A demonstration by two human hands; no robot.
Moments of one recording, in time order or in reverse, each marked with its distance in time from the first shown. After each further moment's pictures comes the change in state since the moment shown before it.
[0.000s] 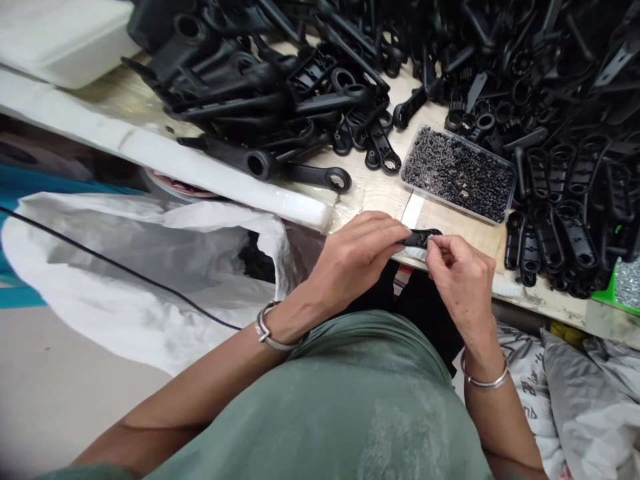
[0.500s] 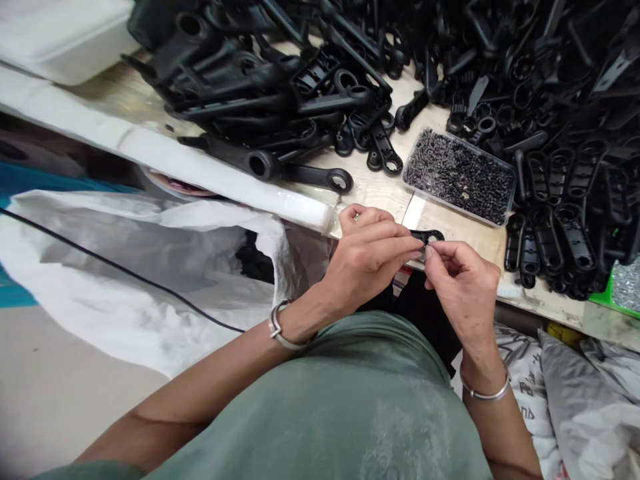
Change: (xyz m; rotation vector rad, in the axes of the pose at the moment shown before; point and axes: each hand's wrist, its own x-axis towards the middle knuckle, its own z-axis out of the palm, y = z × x) left_hand 0.005 0.010 0.007 0.014 0.026 -0.067; right_hand -0.007 -0.017 -0.005 0.303 -0.004 0.150
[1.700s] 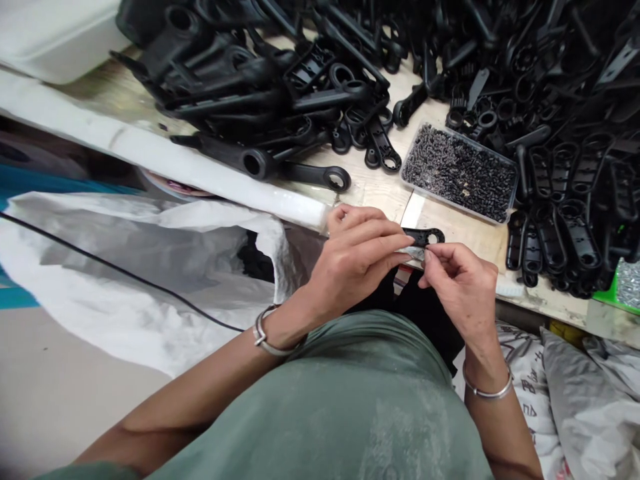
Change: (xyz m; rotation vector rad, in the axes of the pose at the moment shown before) left_hand -0.006 -0.006 -0.014 0.049 -0.013 0.052; right_hand -0.001 0.007 -0.003 0.031 -0.075 0.002
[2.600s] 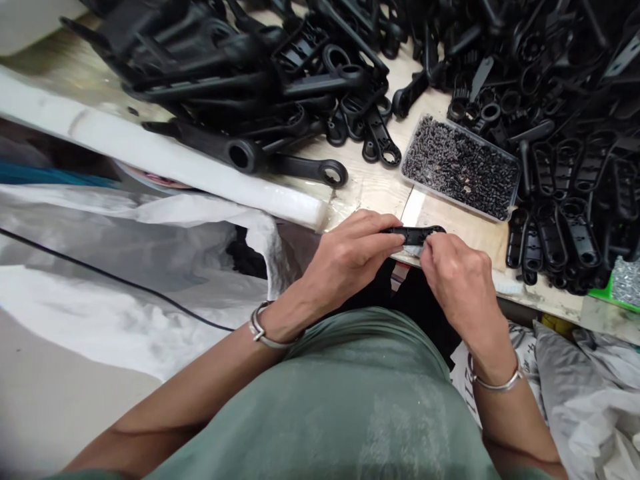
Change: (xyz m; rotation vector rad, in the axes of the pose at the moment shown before) left_hand -0.006 -0.013 0.004 -0.022 -0.130 0.006; right_hand 0.014 -0.007 -0.005 -0.803 -0.156 -0.448
